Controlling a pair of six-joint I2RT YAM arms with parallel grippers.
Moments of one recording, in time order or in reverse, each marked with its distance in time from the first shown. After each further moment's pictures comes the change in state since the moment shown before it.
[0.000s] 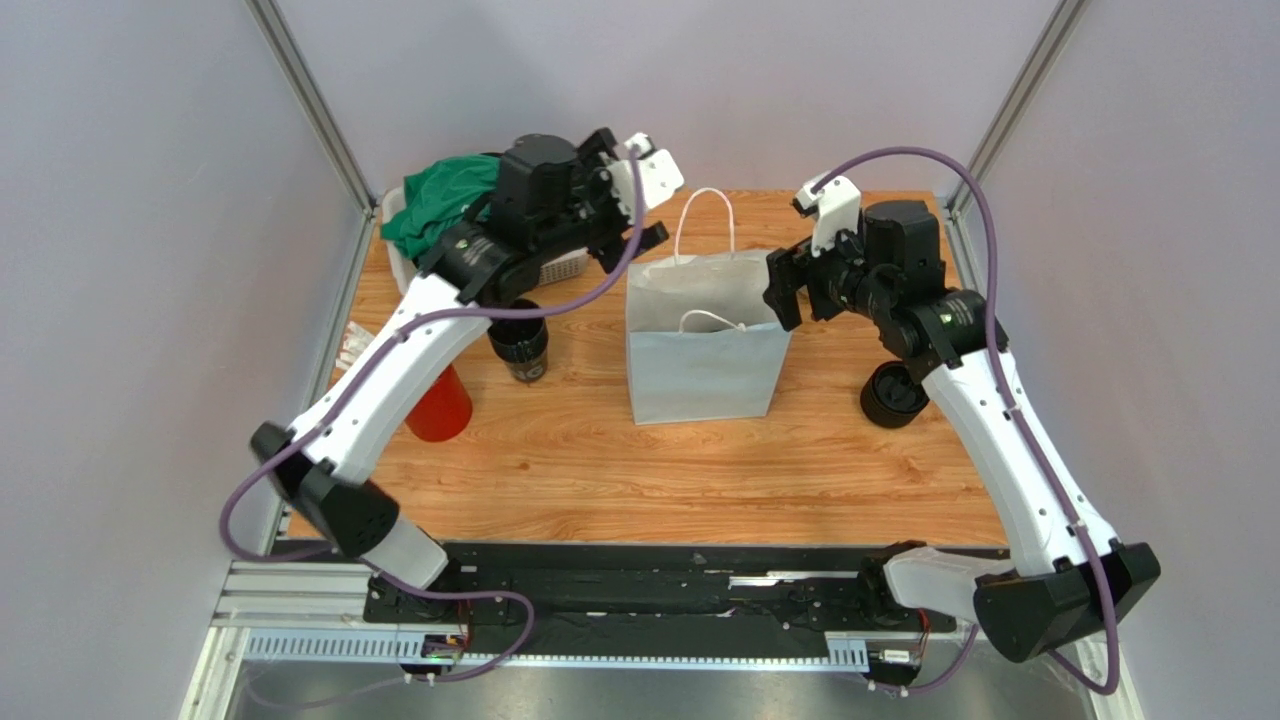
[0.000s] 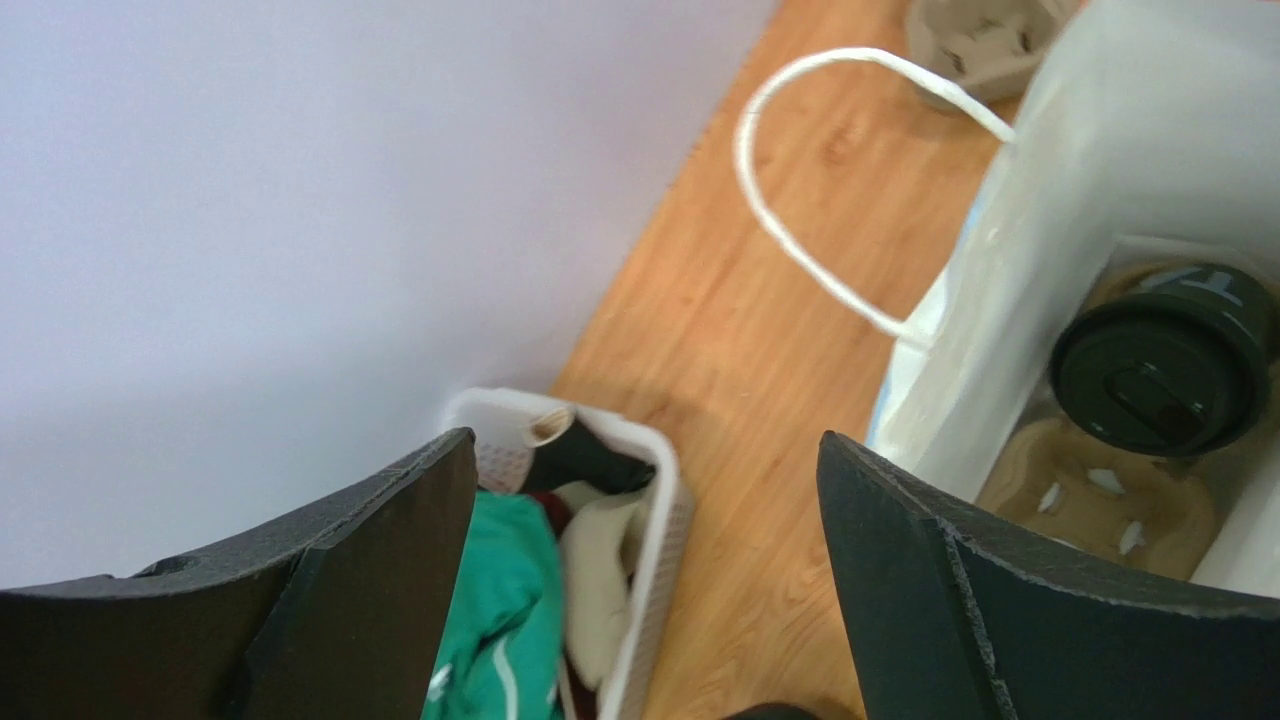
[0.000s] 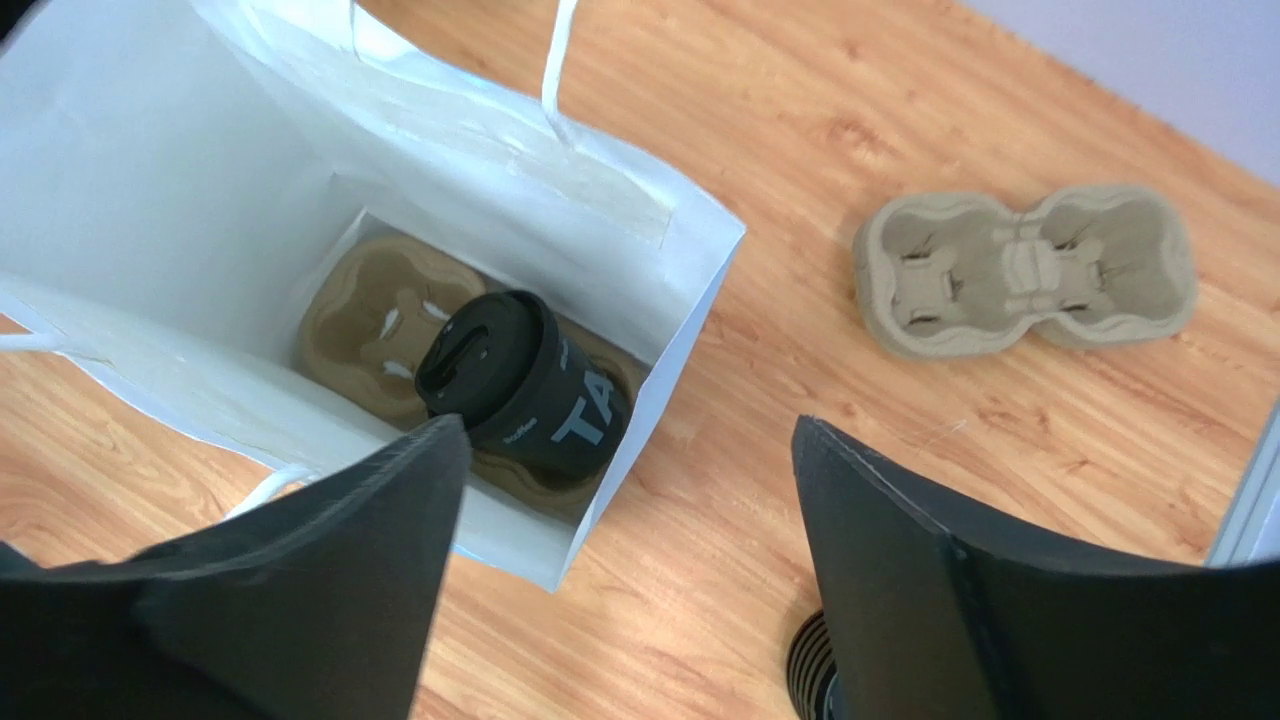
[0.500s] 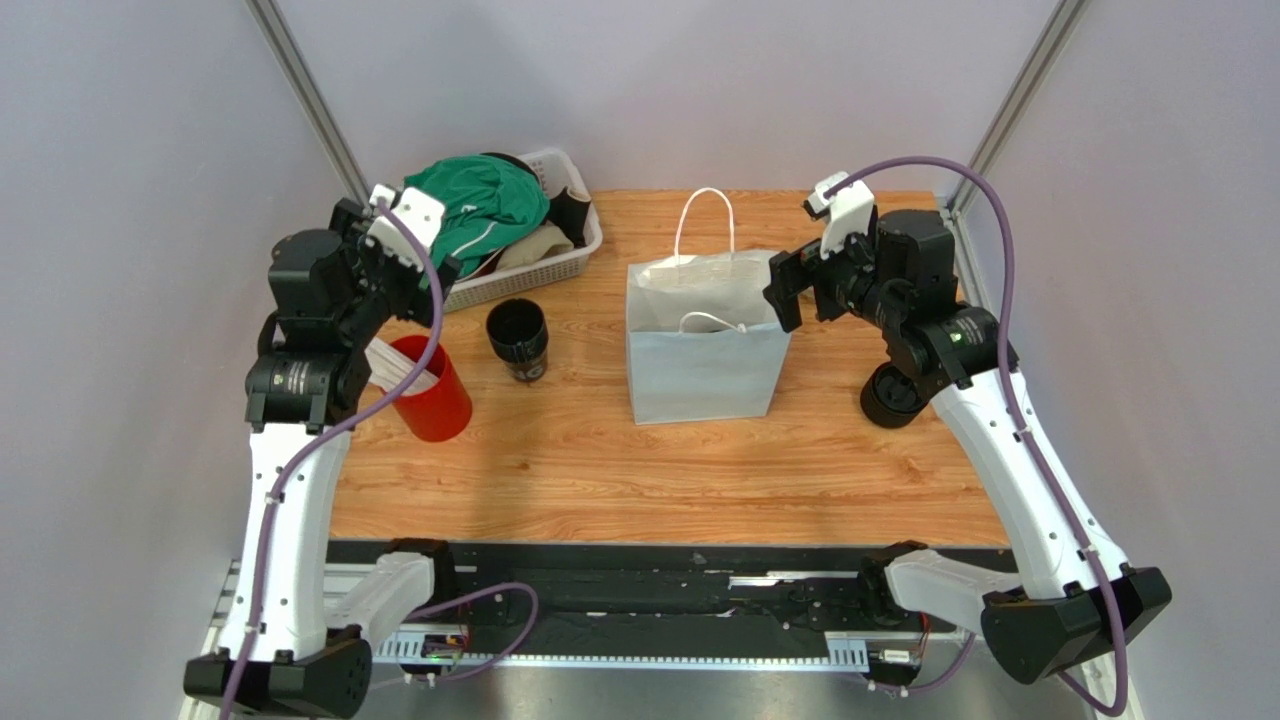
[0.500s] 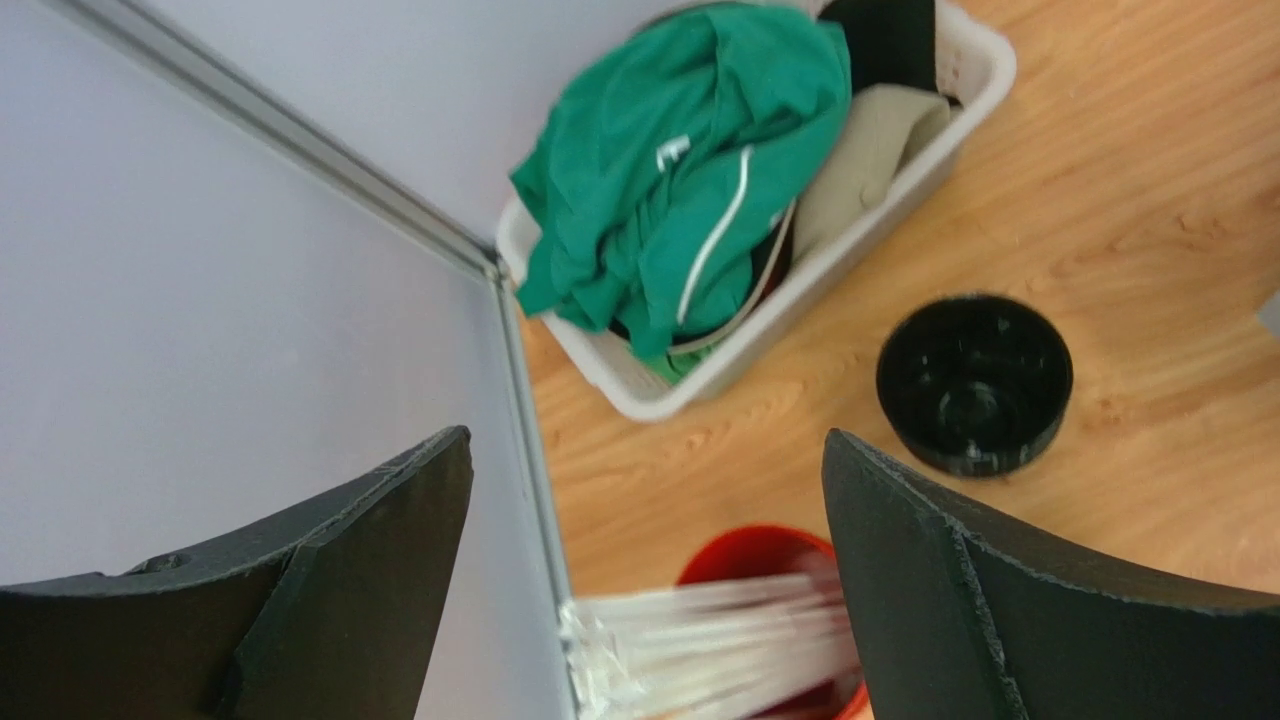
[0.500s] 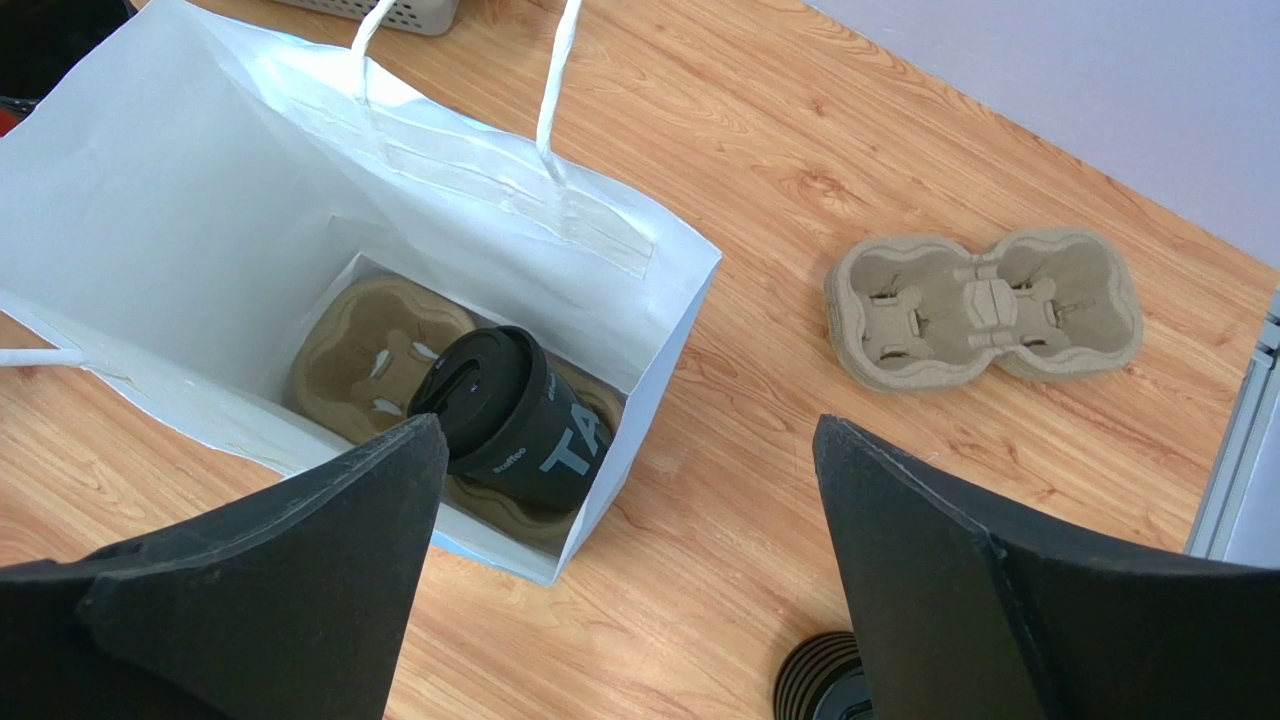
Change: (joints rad) left arm 0.585 -0.603 -0.479 -0.039 0.027 -0.095; right arm 0.002 -0.075 -0.054 0.086 0.013 0.003
